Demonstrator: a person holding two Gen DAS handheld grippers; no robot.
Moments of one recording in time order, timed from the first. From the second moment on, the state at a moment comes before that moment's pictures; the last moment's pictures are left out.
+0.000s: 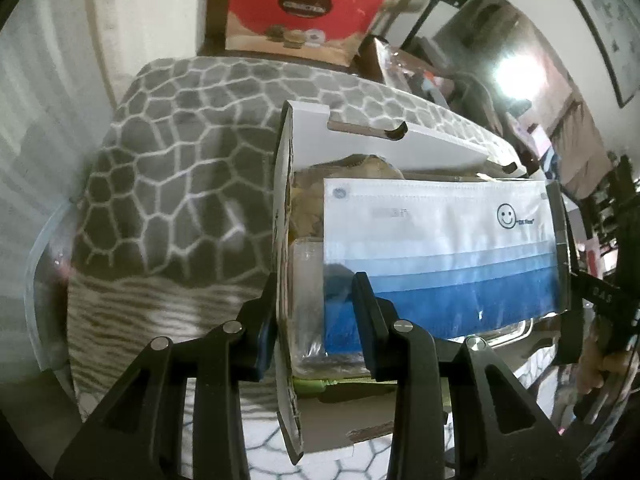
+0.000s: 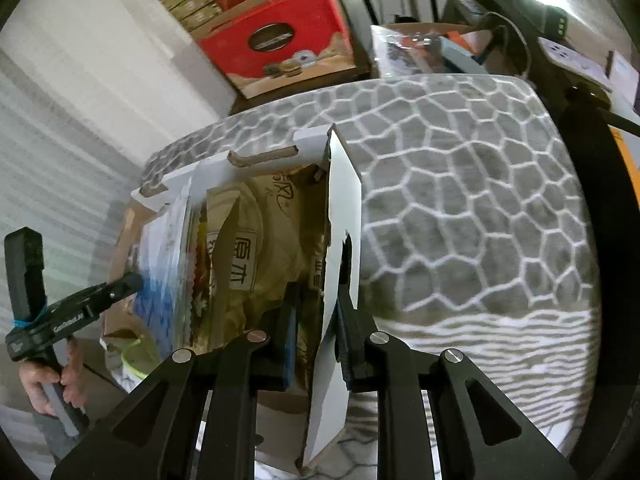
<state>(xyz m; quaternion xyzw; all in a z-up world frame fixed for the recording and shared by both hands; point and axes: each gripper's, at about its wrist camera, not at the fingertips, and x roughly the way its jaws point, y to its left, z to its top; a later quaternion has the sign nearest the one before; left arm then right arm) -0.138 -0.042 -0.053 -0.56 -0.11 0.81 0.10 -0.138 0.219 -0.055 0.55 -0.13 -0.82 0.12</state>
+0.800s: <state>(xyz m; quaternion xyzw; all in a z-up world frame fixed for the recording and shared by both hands) -0.089 -0.038 -0.010 -0.48 -0.05 0.88 0.05 -0.086 0.223 -0.015 0.46 -0.06 -0.88 0.05</state>
